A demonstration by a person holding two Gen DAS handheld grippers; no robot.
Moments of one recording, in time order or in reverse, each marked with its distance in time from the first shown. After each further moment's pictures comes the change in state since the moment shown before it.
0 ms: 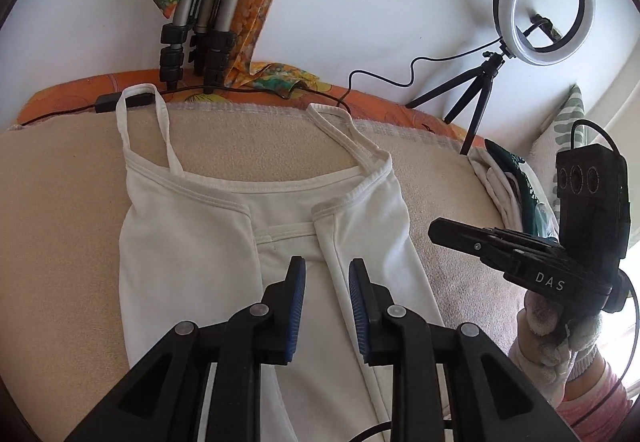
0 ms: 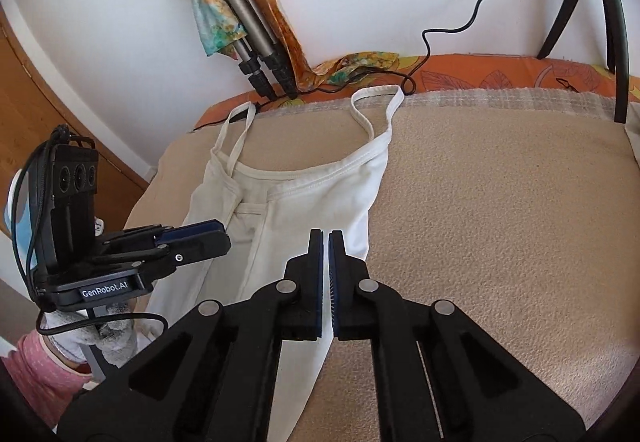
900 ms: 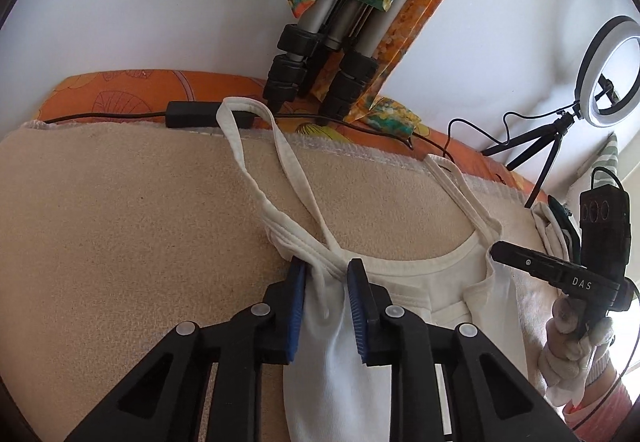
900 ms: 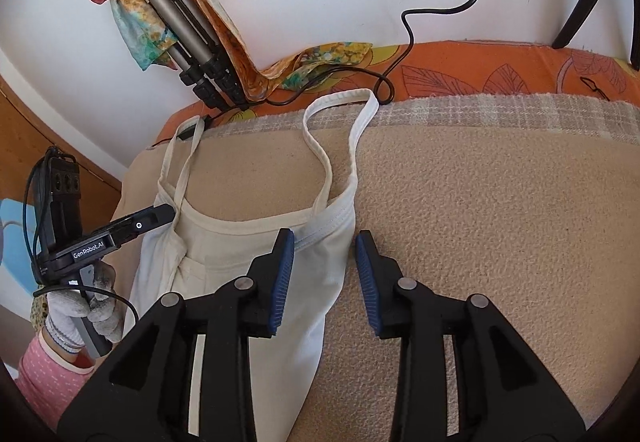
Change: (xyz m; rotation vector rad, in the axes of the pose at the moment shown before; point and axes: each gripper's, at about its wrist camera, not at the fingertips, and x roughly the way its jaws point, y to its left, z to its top) left arm 0.032 0.099 0.039 -0.092 -0.042 0.059; right arm 0.060 -0.054 0.050 0.077 0.042 -0.025
